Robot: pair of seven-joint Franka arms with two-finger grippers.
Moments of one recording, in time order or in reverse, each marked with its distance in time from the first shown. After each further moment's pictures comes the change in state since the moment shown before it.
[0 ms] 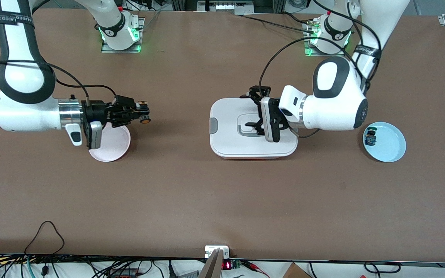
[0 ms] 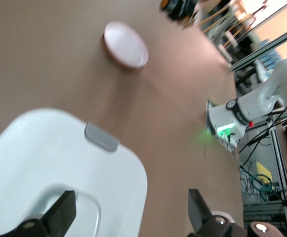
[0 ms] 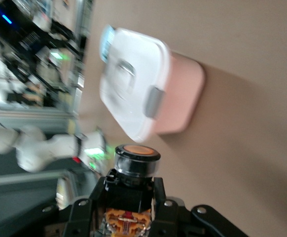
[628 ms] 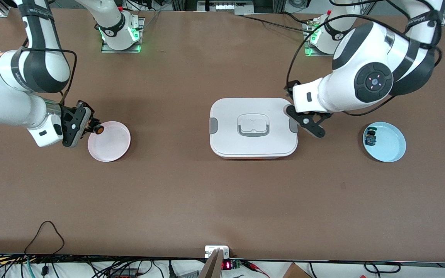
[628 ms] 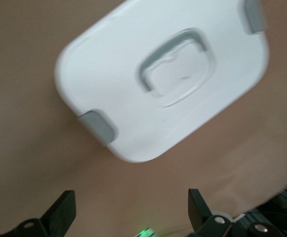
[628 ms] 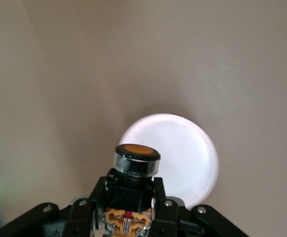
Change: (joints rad) left arm 0.020 -0.043 0.003 0.233 0.727 -0.454 -0.754; right arm -0.014 -0.029 -0.001 0.003 -0.767 0.259 -0.509
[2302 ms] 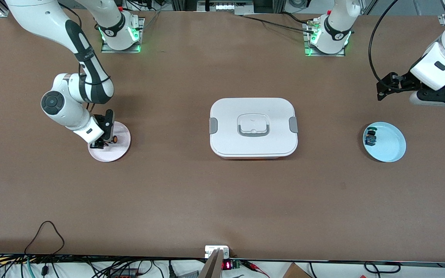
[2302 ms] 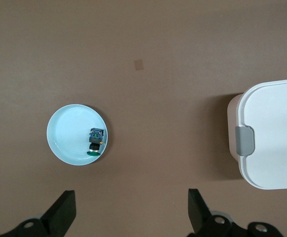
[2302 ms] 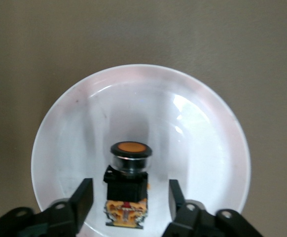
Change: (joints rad) left arm 0.051 -0.396 0.312 -0.300 0.058 0.220 -0.128; right arm 0.002 0.130 0.009 -0.408 -0.087 0.713 -0.339
